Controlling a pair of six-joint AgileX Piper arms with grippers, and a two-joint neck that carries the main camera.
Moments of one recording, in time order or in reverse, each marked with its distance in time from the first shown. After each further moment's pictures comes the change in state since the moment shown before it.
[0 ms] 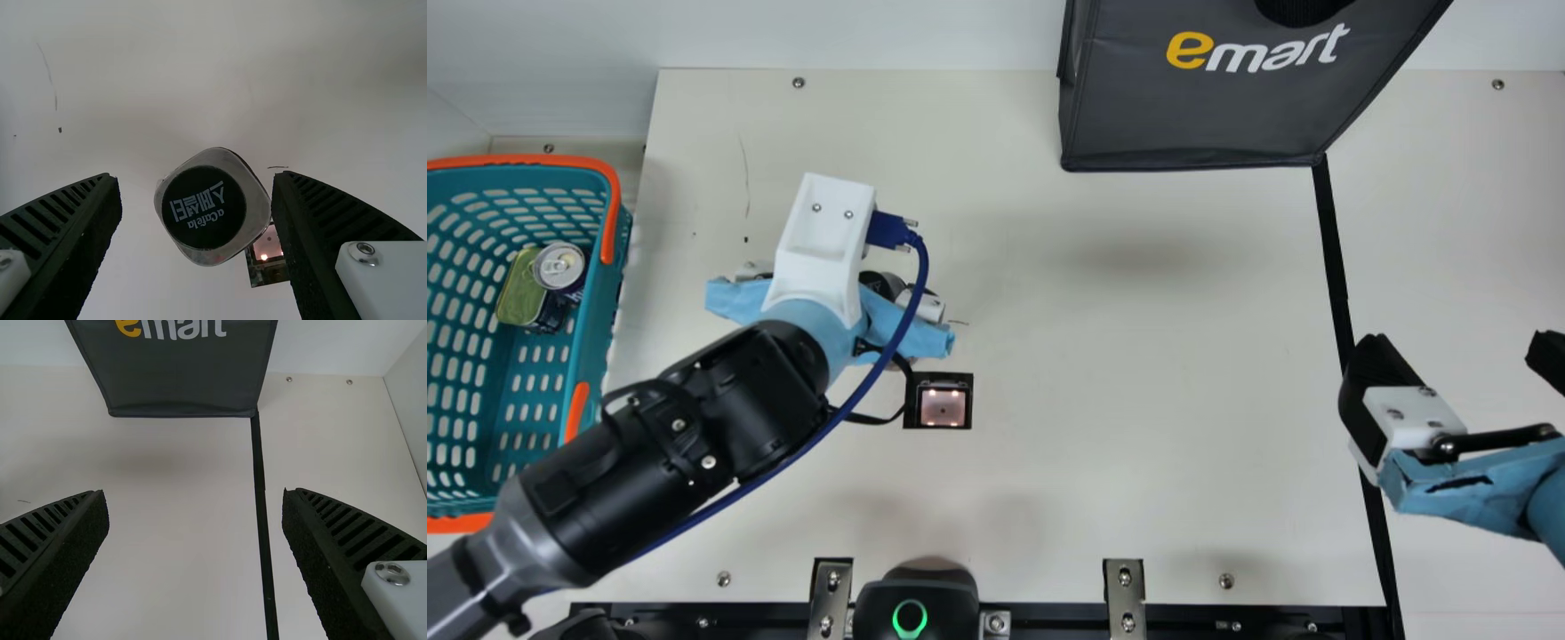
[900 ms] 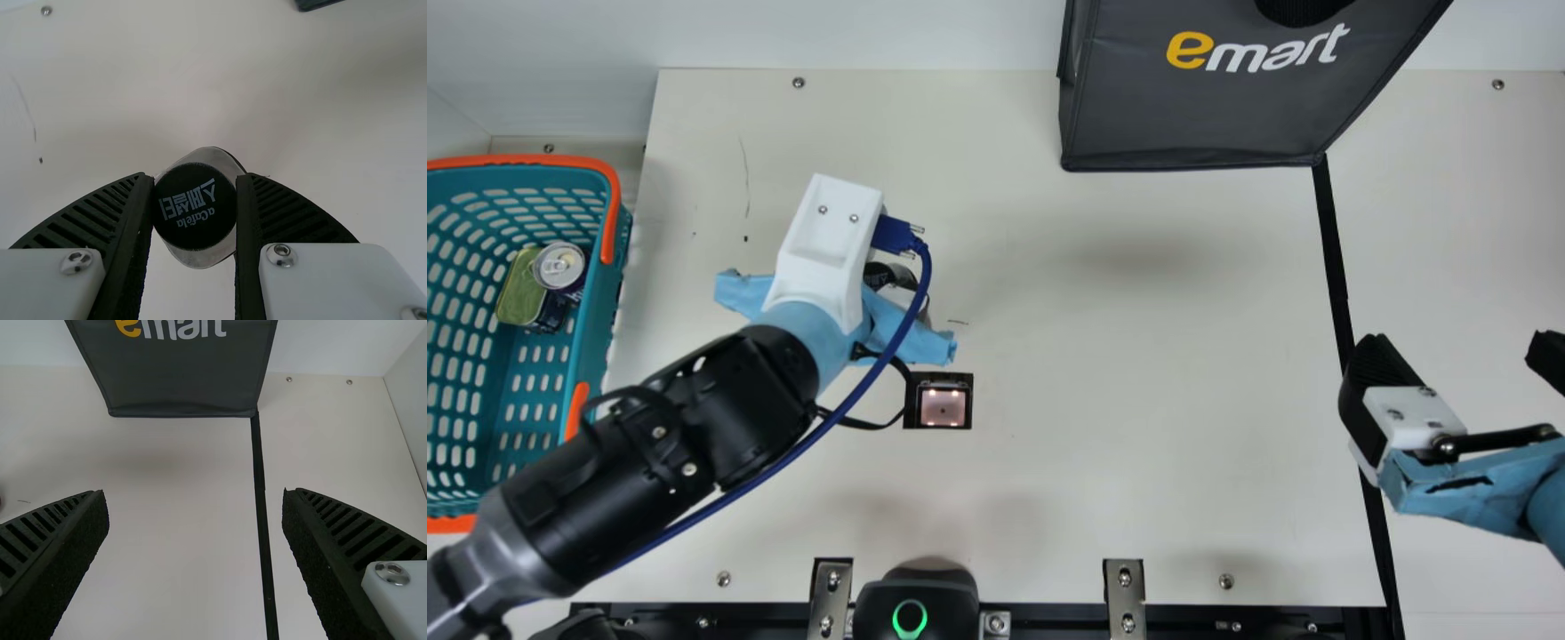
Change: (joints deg) left arm 1.4 -2.5 2.6 -1.5 -7.0 6.4; right arm 0.0 0.0 0.0 0.0 0.0 0.0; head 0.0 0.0
